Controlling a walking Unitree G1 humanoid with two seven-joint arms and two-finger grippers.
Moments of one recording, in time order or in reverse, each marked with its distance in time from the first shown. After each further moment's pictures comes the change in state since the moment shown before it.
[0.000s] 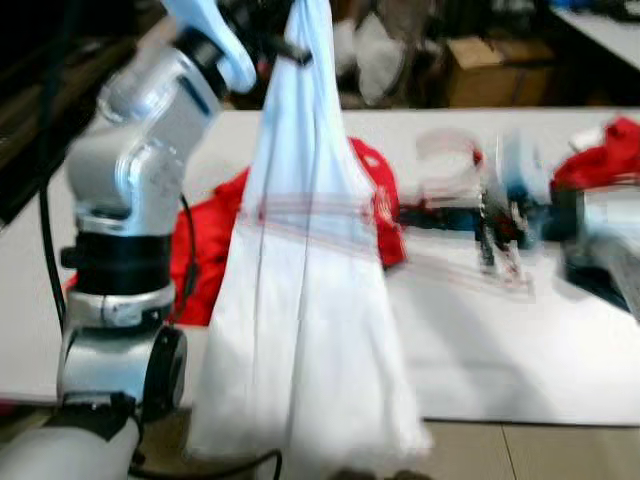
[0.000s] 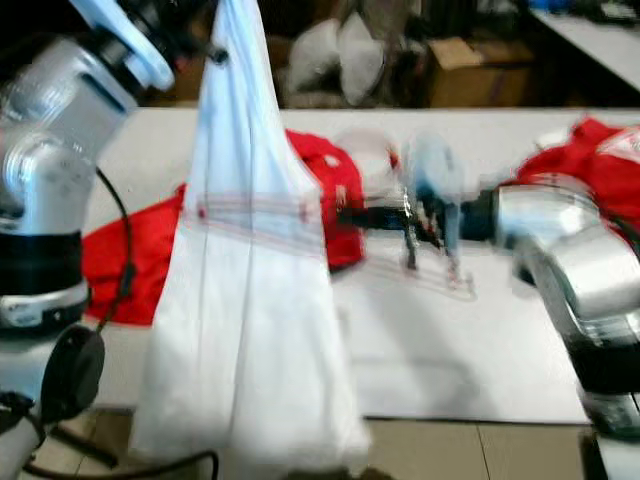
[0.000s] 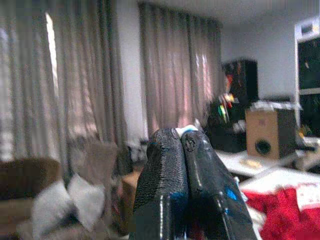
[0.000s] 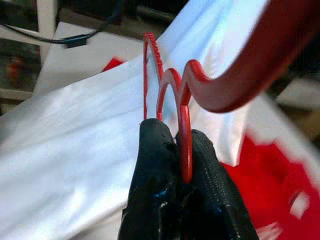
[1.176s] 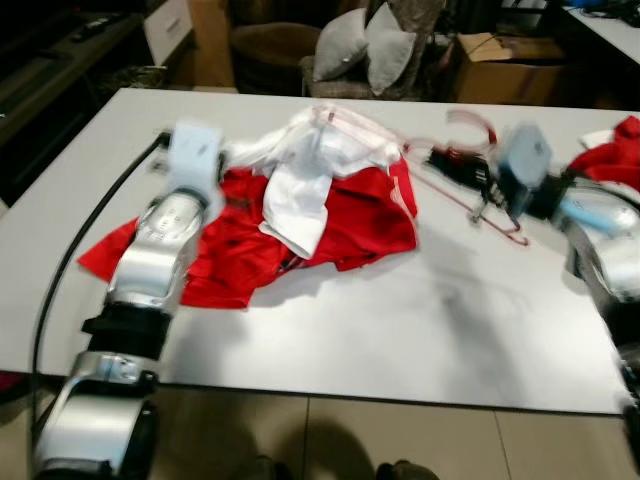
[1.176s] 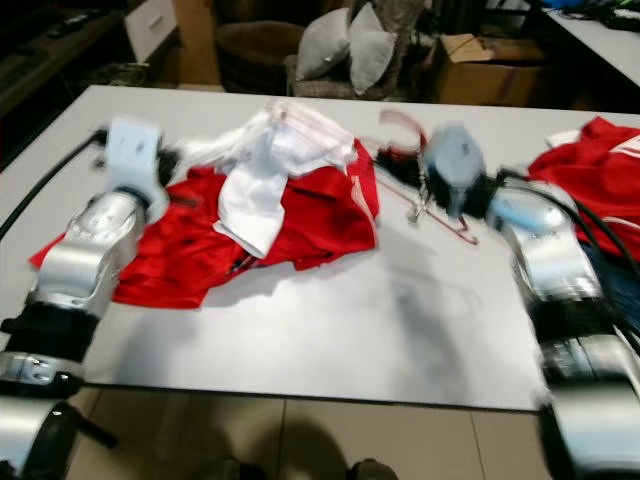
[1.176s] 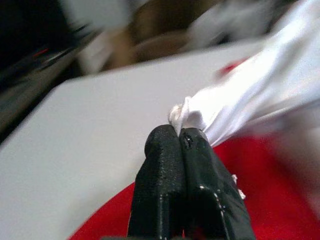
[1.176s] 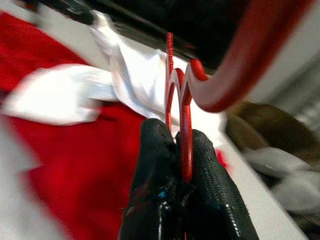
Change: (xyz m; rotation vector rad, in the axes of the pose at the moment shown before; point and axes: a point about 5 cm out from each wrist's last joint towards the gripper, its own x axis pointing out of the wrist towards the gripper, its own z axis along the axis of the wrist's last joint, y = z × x) left arm -0.112 0.071 -0.164 0.324 0.699 0.611; right arm -0.009 -0.028 -0.064 -0.158 -0.006 -0.280
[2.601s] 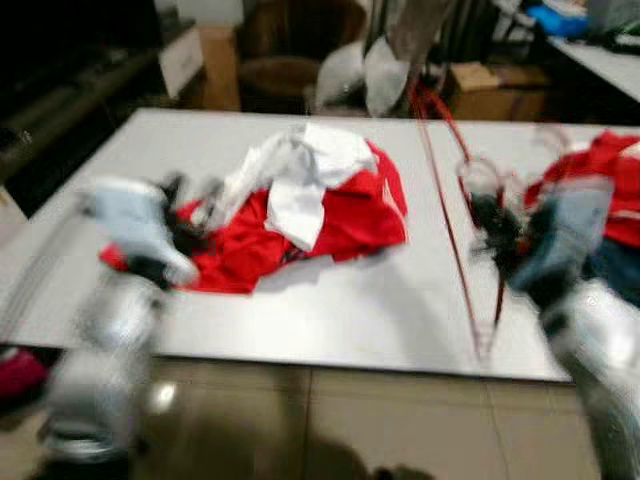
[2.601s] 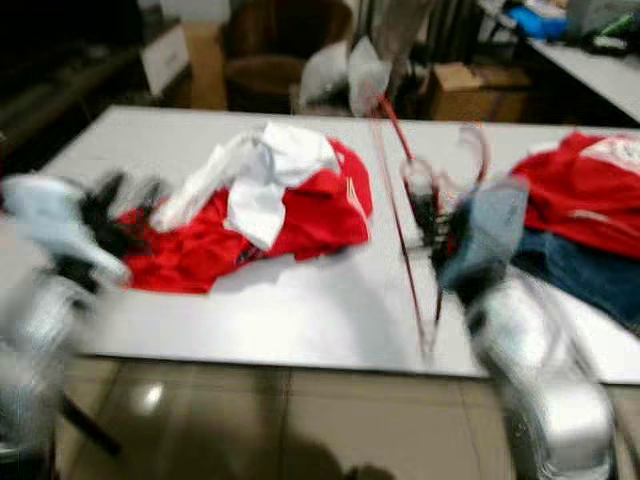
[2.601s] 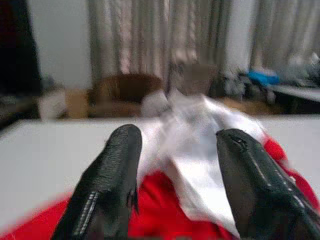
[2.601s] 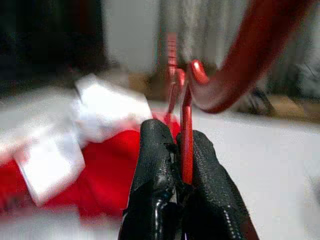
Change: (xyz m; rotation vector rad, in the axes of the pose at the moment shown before) left arm -0.108 -0.028 0.000 -0.289 -0.242 -0.207; right arm -0.033 0.096 0.014 0.556 0.180 -0.724
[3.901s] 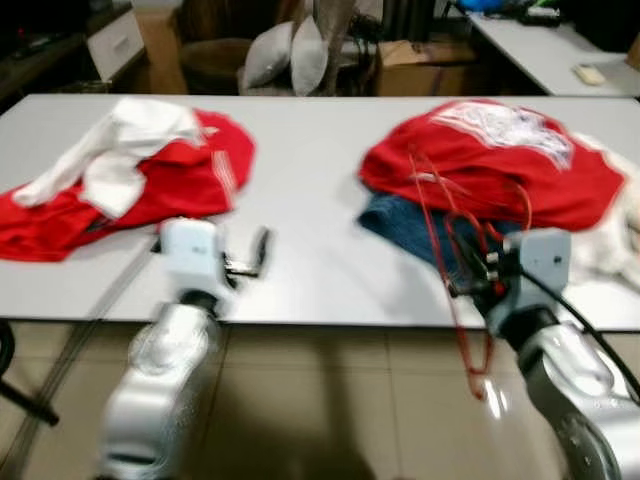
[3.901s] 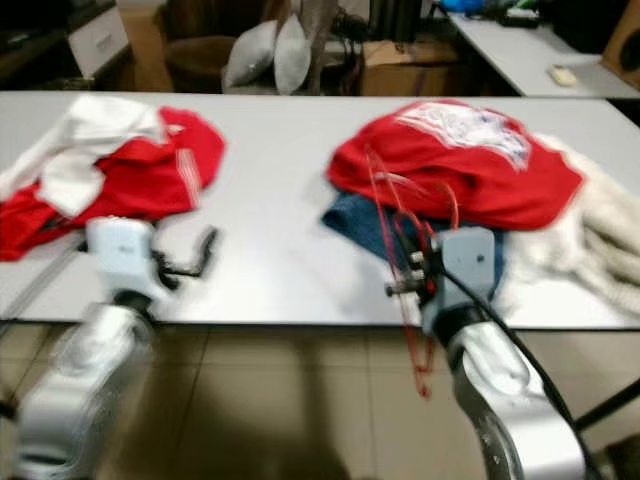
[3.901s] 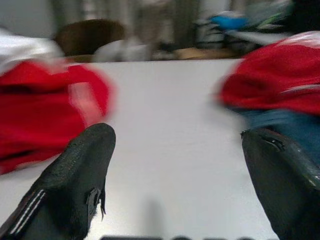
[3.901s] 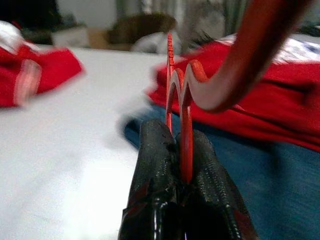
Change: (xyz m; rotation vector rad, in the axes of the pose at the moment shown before) left arm 0.000 -0.035 -0.030 -0.013 0.131 0.012; right arm -0.008 0.008 -0.019 0.008 0.065 -0.027
